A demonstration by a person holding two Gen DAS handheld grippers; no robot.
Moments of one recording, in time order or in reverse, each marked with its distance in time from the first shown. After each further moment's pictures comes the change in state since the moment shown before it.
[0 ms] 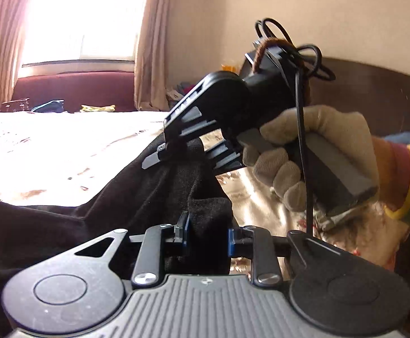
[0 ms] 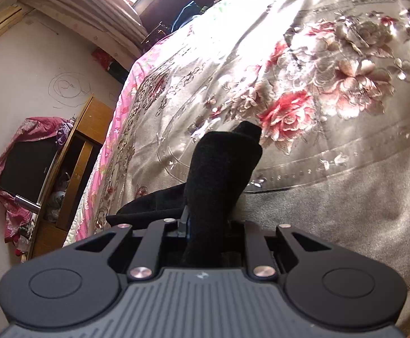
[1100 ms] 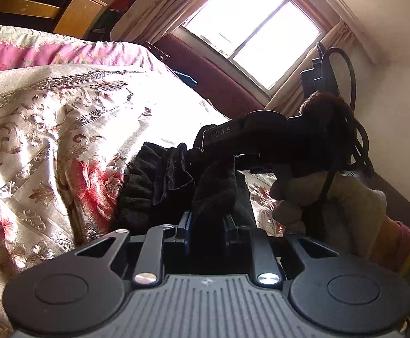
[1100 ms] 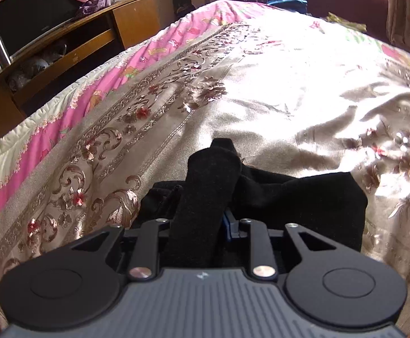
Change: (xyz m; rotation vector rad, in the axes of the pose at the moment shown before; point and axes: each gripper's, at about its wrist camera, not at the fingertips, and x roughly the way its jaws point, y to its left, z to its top) left arm -0.096 0.209 -0.081 -0.658 -0.157 0.233; right arm 0.216 0.243 -0.096 -0.753 0.087 -0.290
